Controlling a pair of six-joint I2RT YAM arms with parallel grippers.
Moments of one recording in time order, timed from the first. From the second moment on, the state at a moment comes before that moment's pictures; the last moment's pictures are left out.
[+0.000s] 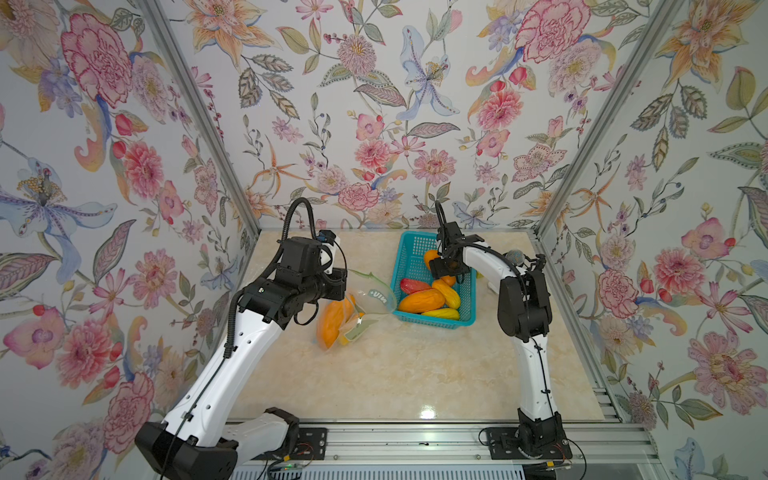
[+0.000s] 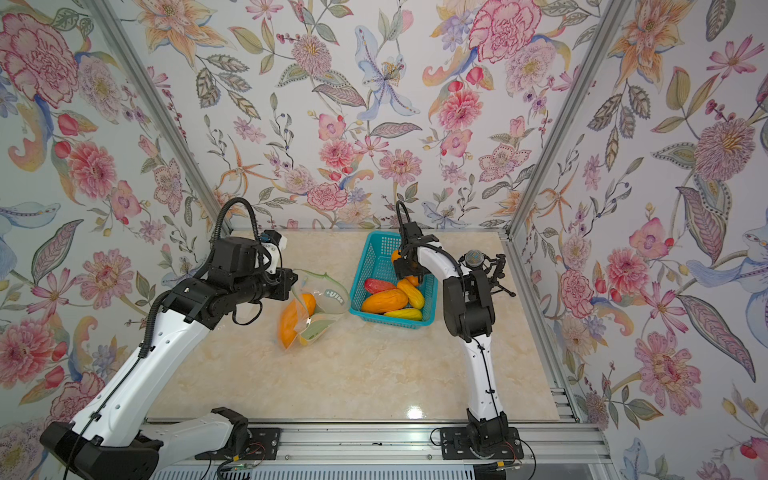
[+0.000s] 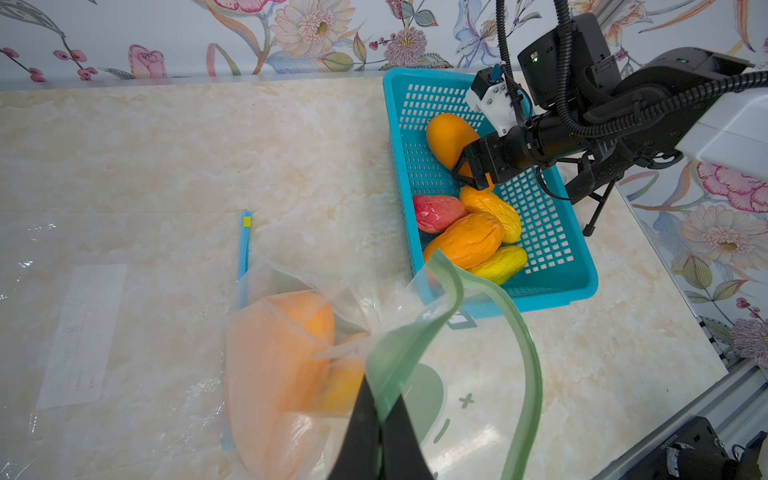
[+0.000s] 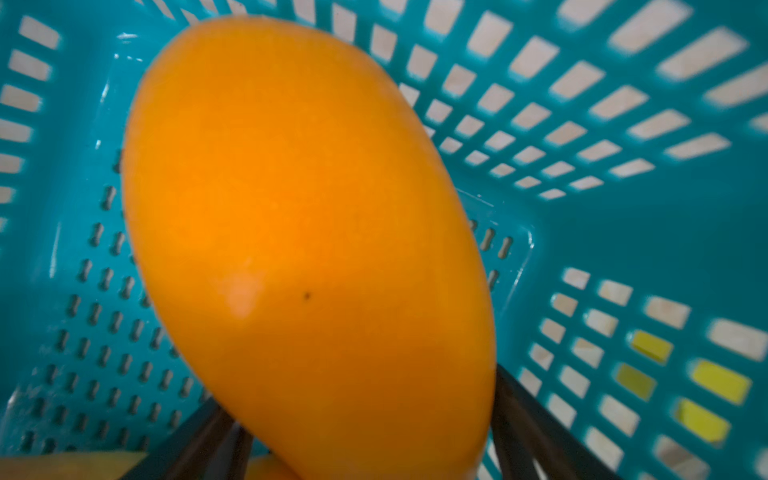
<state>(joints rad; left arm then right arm) -0.40 1.19 1.34 -0.84 0.12 -0.22 0.35 2.32 1.95 -0.81 0.09 0.07</state>
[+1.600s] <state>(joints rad) -0.42 1.15 1.30 -0.81 0.23 -0.19 0.88 1.66 1.84 -1.27 -0.24 0.02</state>
